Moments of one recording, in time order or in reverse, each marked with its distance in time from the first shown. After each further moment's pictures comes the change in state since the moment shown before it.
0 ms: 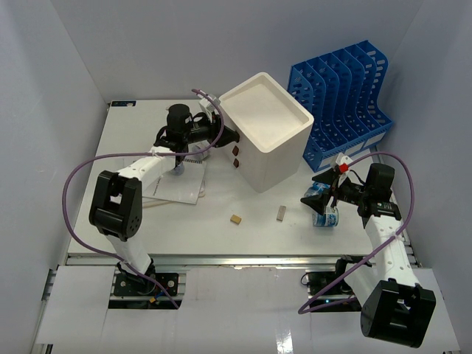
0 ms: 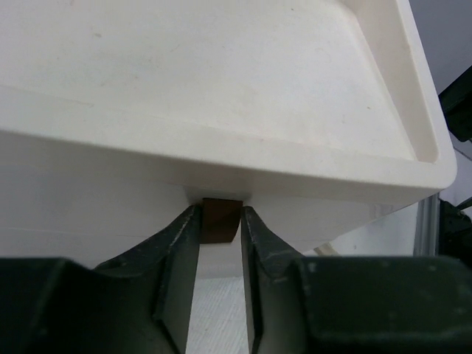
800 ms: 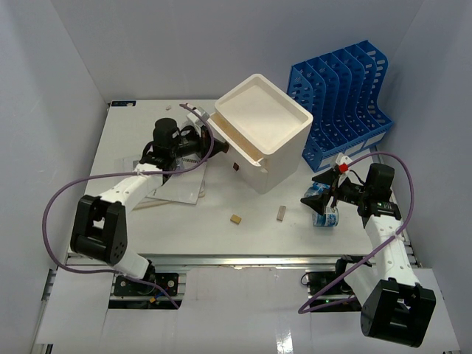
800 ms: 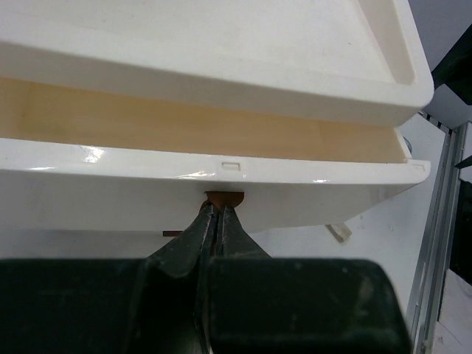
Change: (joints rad) left arm 0.034 -0.236 -0.230 -0.034 -0.054 0.089; right arm 0.000 0.003 0.000 -0.006 0.002 -0.003
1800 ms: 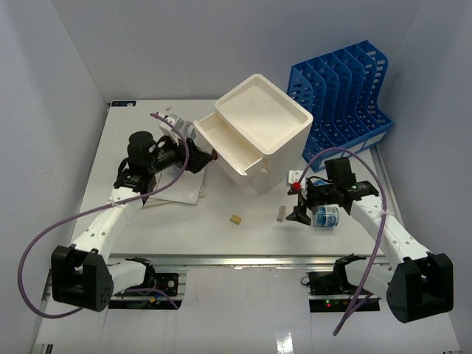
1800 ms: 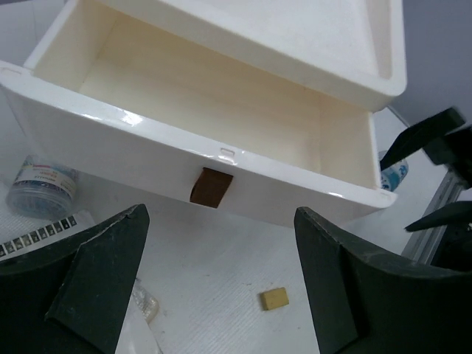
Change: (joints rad) left arm 0.085 -0.372 -0.150 -0.211 -0.120 -0.082; right arm 0.450 0.184 0.165 -0.393 0.332 -0.505
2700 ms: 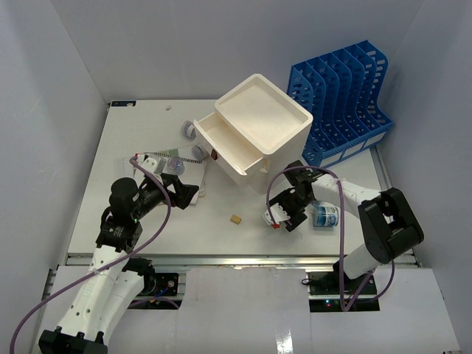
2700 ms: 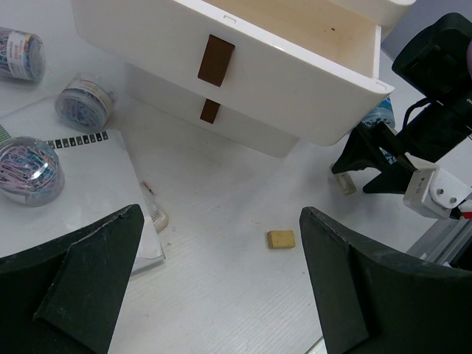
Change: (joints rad) left arm 0.005 -0.541 -0.307 -0.211 -0.183 0.020; right arm 0.252 0.447 0.116 -0.066 0.405 -0.751
